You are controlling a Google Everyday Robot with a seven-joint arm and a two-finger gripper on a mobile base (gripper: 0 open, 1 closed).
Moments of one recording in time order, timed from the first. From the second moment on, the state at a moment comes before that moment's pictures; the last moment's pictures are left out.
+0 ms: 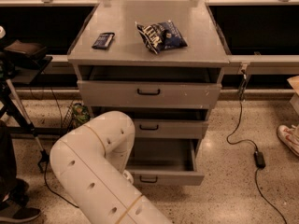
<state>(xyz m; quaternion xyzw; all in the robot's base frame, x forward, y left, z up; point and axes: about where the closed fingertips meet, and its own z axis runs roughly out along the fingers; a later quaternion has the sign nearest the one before) 0.544 0.256 0.186 -0.56 0.77 0.13 0.26</state>
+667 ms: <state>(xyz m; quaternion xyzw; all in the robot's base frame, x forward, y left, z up) 0.544 0.256 0.186 -0.56 0.78 0.13 0.26</state>
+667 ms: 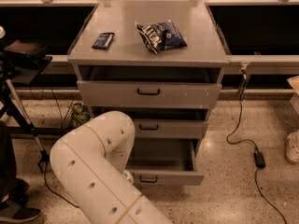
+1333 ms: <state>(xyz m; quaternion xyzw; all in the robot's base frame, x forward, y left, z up) 0.546 0.250 0.188 -0.56 0.78 0.12 0.26</state>
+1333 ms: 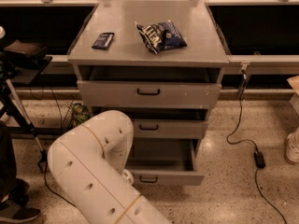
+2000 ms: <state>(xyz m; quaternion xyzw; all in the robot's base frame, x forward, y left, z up) 0.562 0.241 0.190 -0.57 0.77 0.10 0.26</state>
